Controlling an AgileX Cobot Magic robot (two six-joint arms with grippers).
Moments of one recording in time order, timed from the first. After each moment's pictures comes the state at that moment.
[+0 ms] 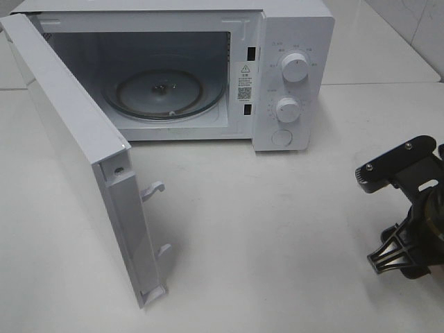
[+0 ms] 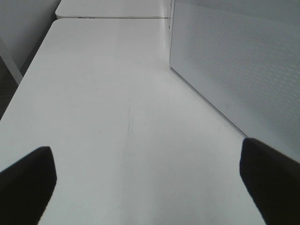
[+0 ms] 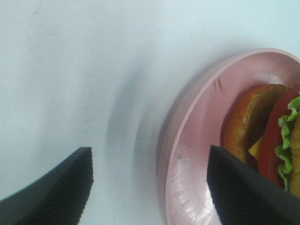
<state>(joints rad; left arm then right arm) 0.04 0.00 -0.52 -0.04 1.07 0.03 0.63 1.46 -0.48 -0.79 0.68 1.00</state>
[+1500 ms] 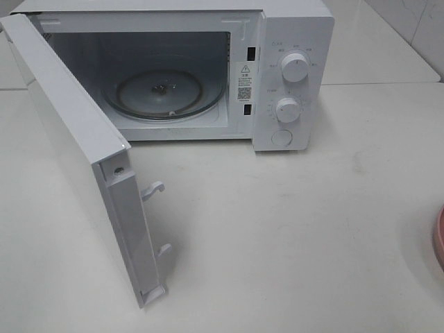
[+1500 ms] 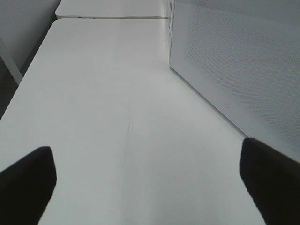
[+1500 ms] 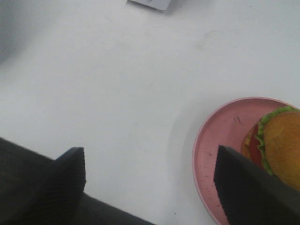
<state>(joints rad) 0.04 0.00 -0.52 -0.04 1.07 0.03 0.51 0.31 -0.54 -0.12 0.99 0.16</state>
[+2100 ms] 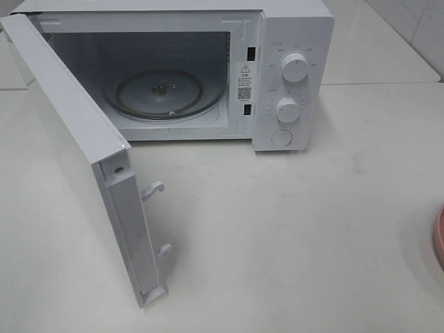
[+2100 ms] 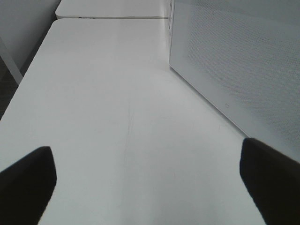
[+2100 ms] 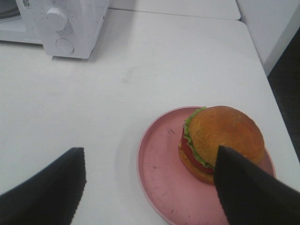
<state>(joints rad) 0.04 0.00 -0.52 -0.04 1.07 0.03 0.16 0.00 -0.50 -0.11 0.99 0.07</state>
